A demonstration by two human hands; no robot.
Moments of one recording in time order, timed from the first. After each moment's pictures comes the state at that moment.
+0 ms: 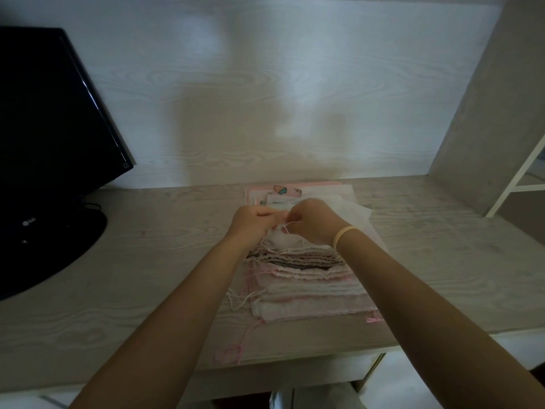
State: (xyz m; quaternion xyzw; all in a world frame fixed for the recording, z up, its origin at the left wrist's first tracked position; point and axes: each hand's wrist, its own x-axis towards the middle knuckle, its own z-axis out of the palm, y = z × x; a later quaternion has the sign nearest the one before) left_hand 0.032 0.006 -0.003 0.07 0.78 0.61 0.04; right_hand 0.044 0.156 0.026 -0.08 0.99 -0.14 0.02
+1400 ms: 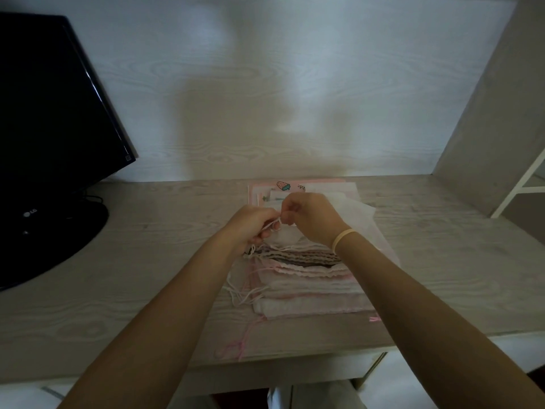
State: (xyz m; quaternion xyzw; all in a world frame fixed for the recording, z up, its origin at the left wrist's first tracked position) left_hand 0.023 -0.004 -0.005 0.03 0.75 0.64 0.16; right_hand 0.041 0.152 0.010 -0.11 0.93 -0.33 -0.10
